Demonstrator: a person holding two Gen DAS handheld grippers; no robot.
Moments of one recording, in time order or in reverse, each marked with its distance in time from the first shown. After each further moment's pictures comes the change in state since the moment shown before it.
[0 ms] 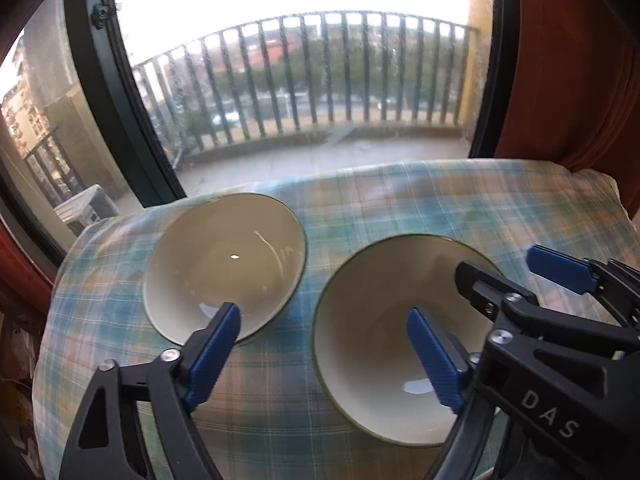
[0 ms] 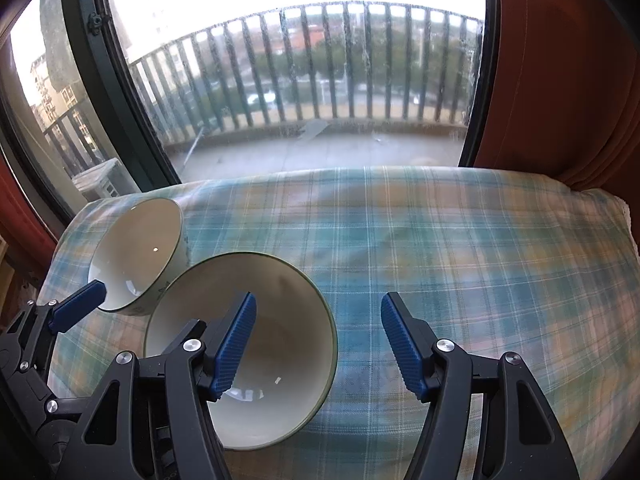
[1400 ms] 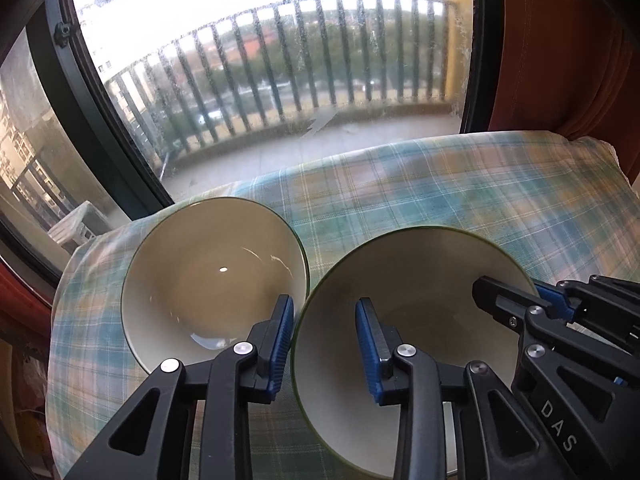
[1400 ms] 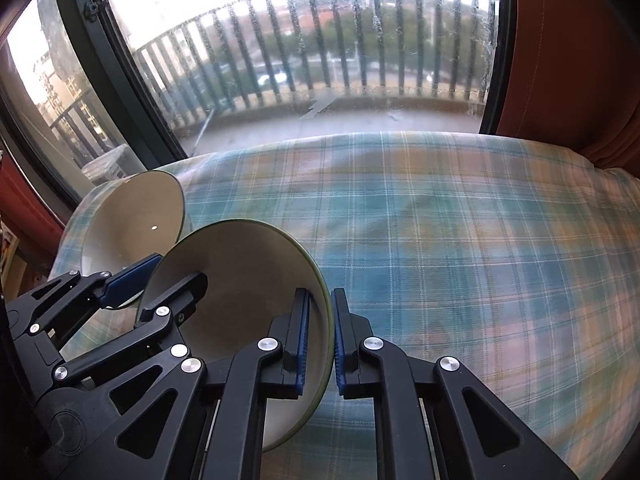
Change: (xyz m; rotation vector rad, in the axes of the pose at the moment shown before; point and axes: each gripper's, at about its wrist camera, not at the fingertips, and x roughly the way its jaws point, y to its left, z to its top) left arm 0.023 -0.008 0.009 0.104 0.037 0.014; right arm 0.012 -0.001 -0.009 0.018 0.076 0.070
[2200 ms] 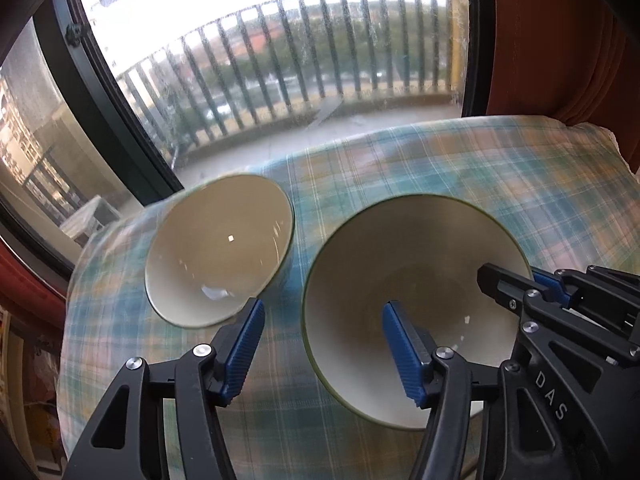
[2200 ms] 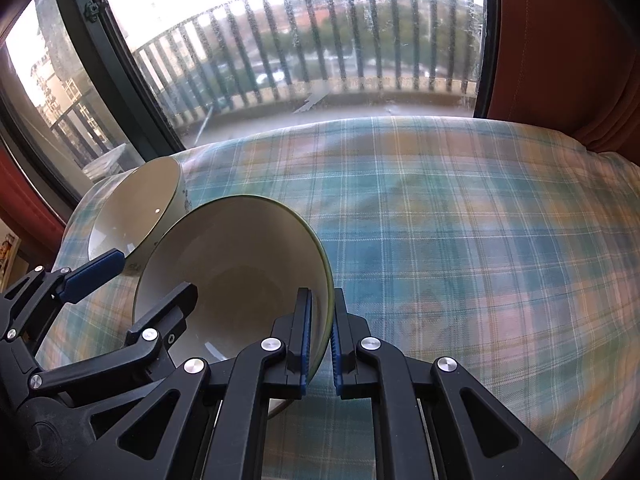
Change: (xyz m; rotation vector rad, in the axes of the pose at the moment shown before) left arm -0.018 -0.005 -0.019 -0.013 0.056 0.025; right arm -0.011 -0.003 -0.018 0.010 0.004 -0.006
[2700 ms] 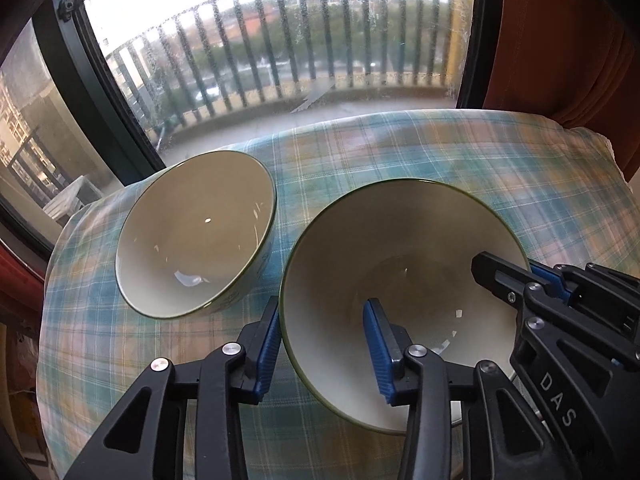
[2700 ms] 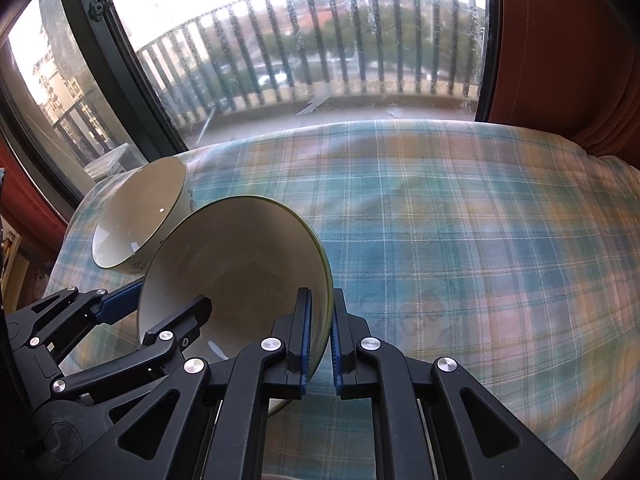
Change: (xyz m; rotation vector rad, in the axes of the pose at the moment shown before) left arm 0.014 -0.003 0.001 -0.017 0.028 -0.051; right arm 0.000 -0.001 0.002 -0.004 -0.006 -0.004
